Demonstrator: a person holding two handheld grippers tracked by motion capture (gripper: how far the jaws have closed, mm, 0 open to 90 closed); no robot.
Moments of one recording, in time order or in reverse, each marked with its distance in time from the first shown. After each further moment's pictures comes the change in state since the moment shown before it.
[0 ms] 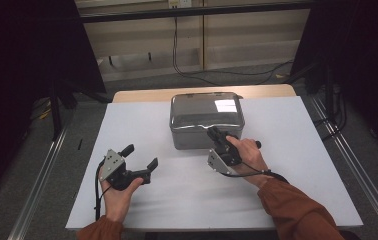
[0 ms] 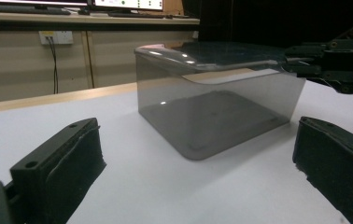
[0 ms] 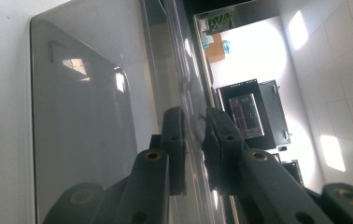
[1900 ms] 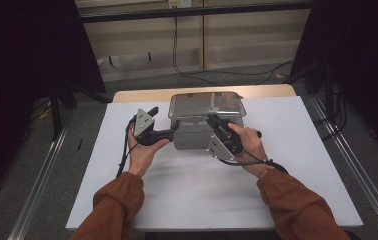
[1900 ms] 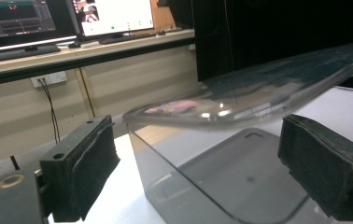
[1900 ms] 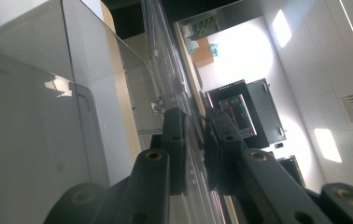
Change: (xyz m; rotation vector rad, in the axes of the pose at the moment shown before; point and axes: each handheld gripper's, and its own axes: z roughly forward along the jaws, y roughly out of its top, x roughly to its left) left arm 0.011 0.049 0.119 -0.041 -0.020 0.217; right arm -0.038 0.004 0.006 -0.033 -0.049 0.071
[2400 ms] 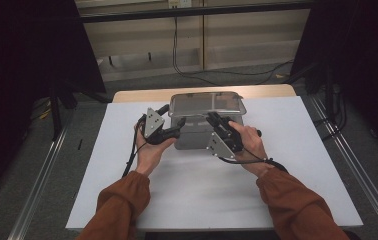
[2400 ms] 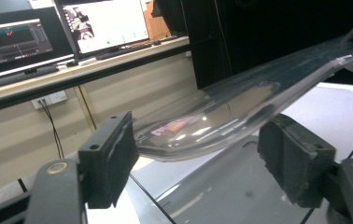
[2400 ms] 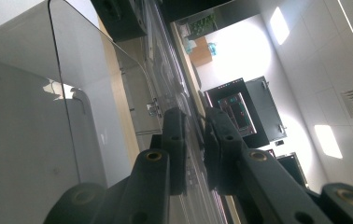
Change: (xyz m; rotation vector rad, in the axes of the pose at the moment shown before) left arm -0.016 0.002 0.011 -0.027 -0.002 0.048; right arm -0.003 0.001 0.001 0.002 -0.005 0.025
